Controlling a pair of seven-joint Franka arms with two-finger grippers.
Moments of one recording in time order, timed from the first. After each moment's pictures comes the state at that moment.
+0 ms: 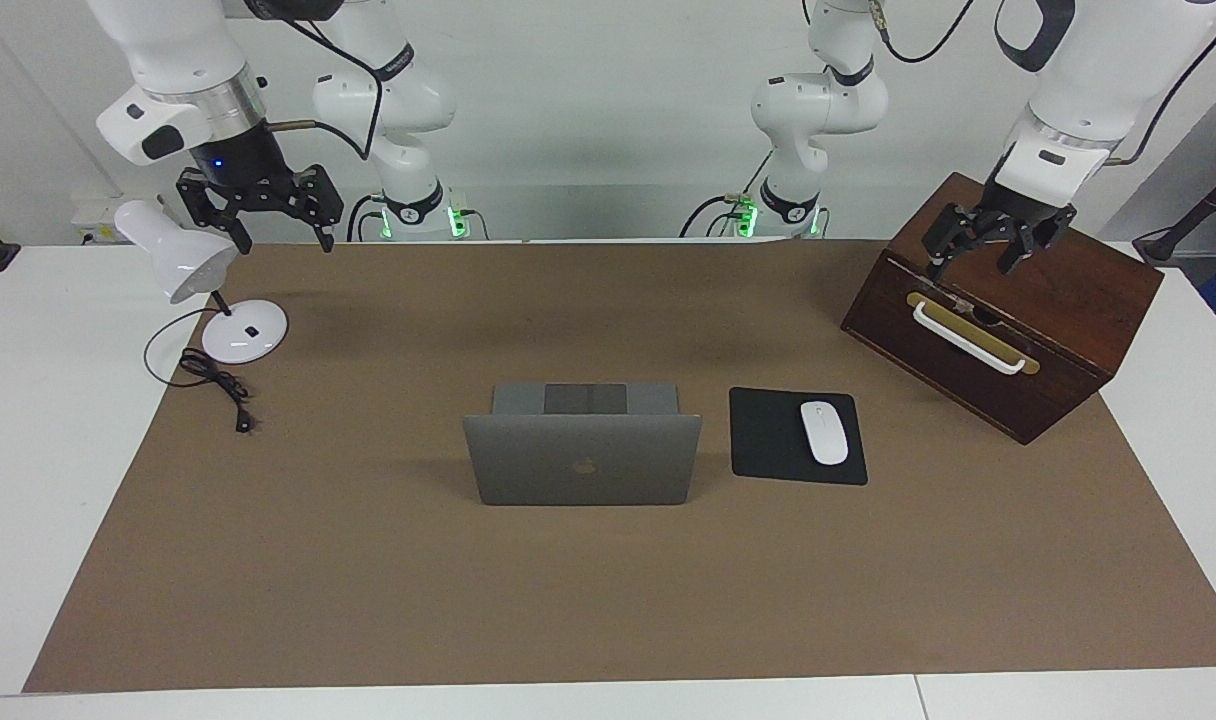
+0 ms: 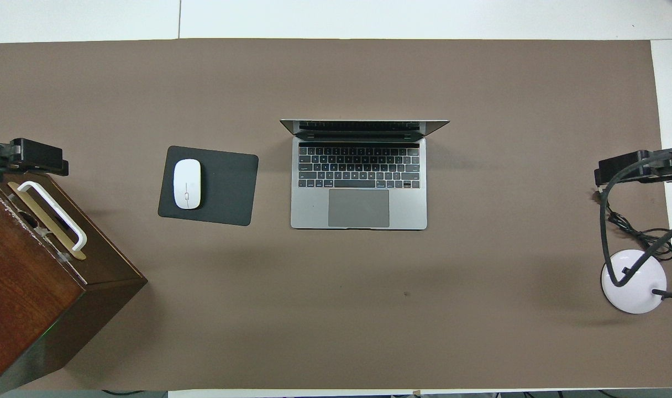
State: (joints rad) left arm -0.06 -0.03 0.01 -1.61 -0.01 1.60 -0.06; right arm 0.02 -0.08 0.01 -1.60 -0.01 1.54 0.02
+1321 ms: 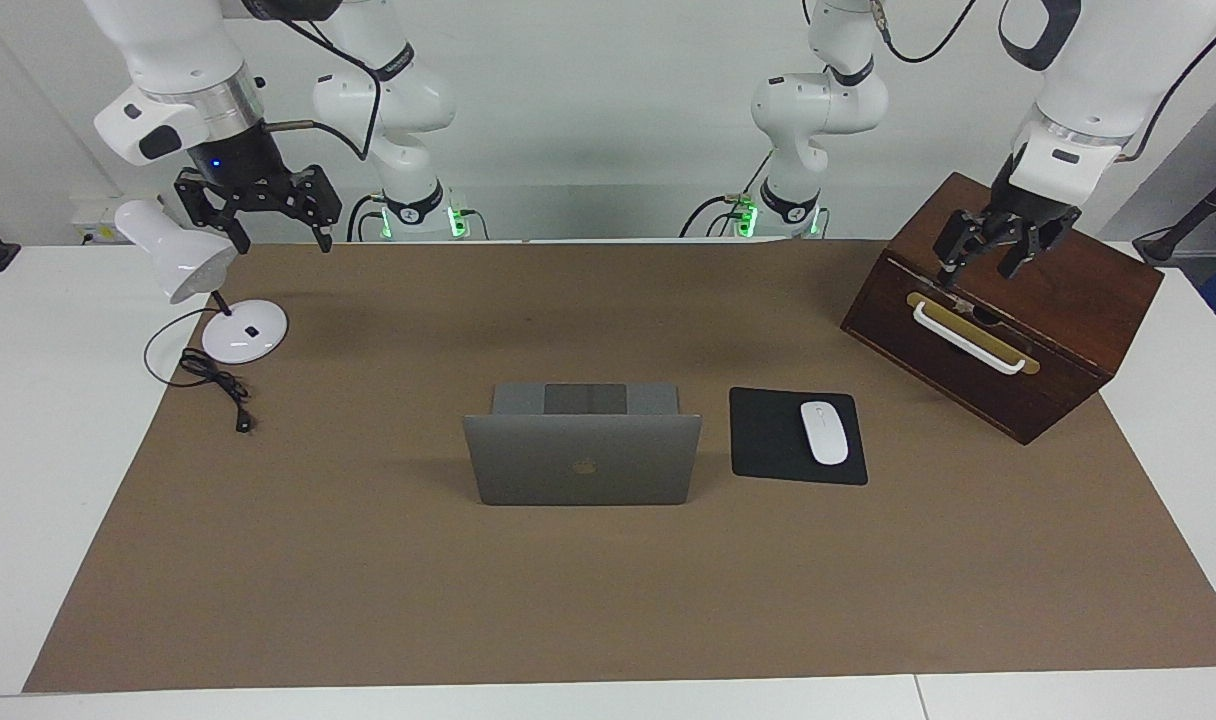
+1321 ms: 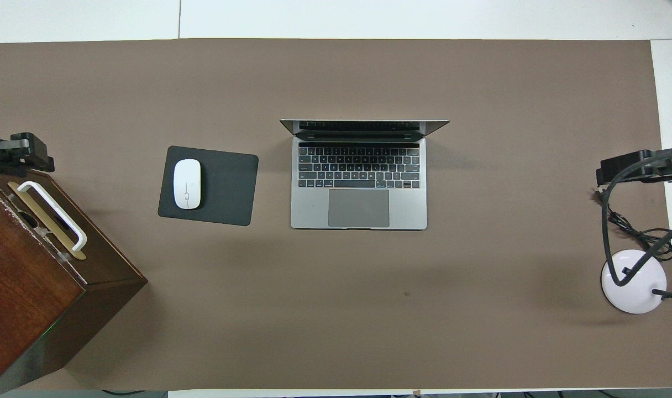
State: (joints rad) left arm -0.06 -0.03 0.02 -1.61 -0.01 1.63 -0.15; right arm 0.02 -0.08 0.01 -1.60 -0.01 1.54 0.02
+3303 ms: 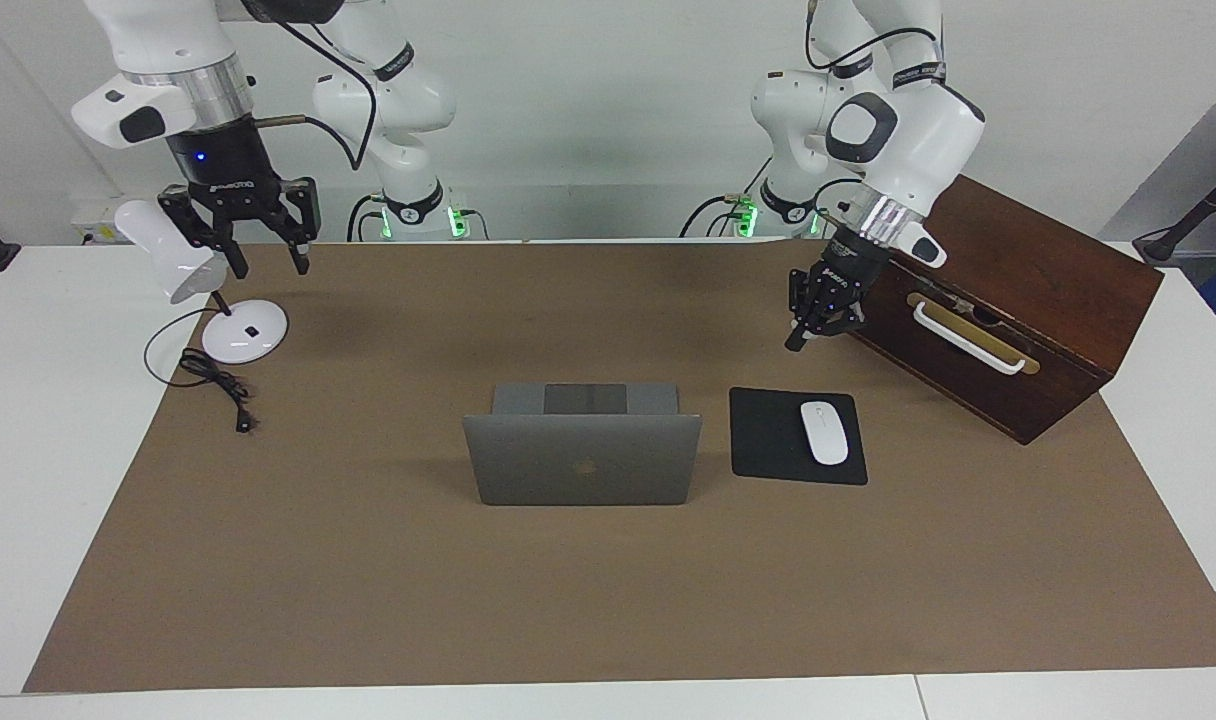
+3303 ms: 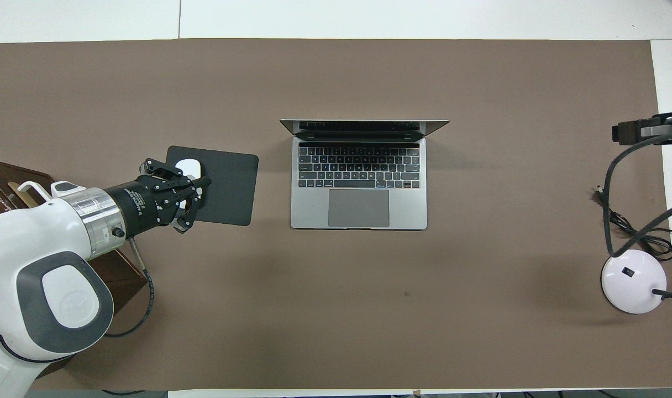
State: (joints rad) left arm -0.28 -0.23 0.00 -2.37 -0.89 2.57 -1.69; right arm 0.02 -0.07 0.01 -1.61 -0.01 1.78 -0.06
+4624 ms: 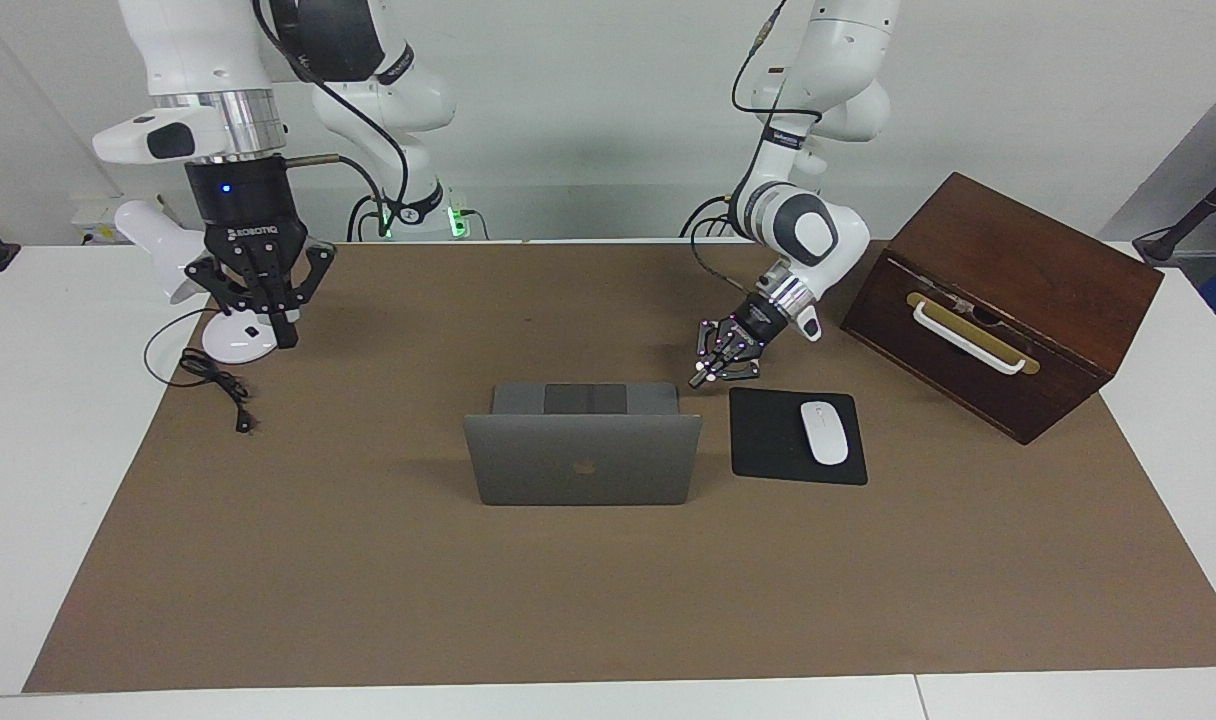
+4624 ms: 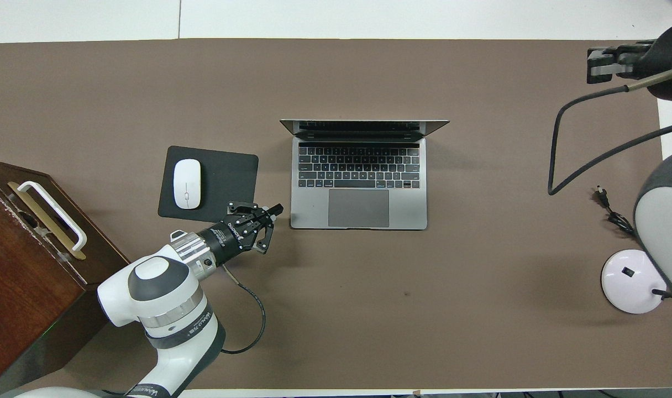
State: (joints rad) left arm -0.44 0.08 0.00 -2.44 -2.17 2.51 -0.71; right arm 0.08 0.02 0.02 -1.61 -0.01 2.16 -0.09
